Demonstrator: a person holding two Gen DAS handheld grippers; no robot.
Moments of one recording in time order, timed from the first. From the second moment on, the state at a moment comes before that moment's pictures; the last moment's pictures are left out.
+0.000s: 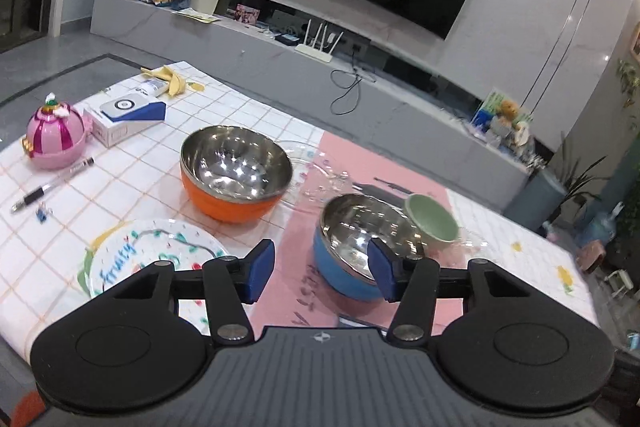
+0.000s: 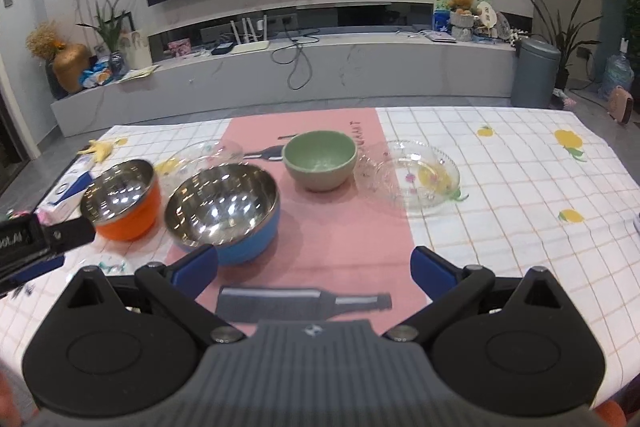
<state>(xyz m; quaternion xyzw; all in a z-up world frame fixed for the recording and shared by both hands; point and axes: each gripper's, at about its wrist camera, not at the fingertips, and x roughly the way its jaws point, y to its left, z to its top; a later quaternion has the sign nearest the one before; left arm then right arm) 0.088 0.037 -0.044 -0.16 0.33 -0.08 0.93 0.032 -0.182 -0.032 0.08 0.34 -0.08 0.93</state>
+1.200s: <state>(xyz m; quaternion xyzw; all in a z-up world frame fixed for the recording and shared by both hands) 0.186 -0.003 -0.112 -0.18 0.44 -0.05 0.88 0.158 -0.192 -0.103 0.22 0.41 -0.08 0.88</state>
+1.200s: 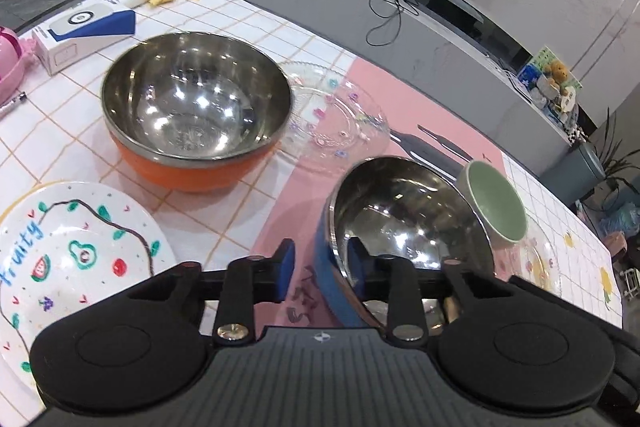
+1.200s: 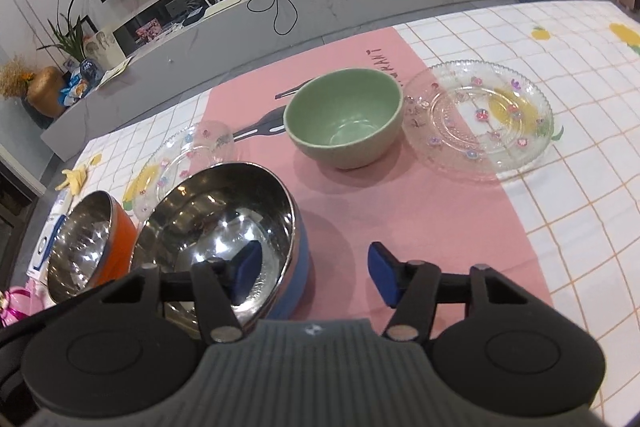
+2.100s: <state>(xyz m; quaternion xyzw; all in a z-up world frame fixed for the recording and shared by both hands) 0.125 -0.028 -0.046 -0.13 0.41 -0.06 0.90 0.099 -0.202 -0.050 0.23 0.40 -0.03 0.89</state>
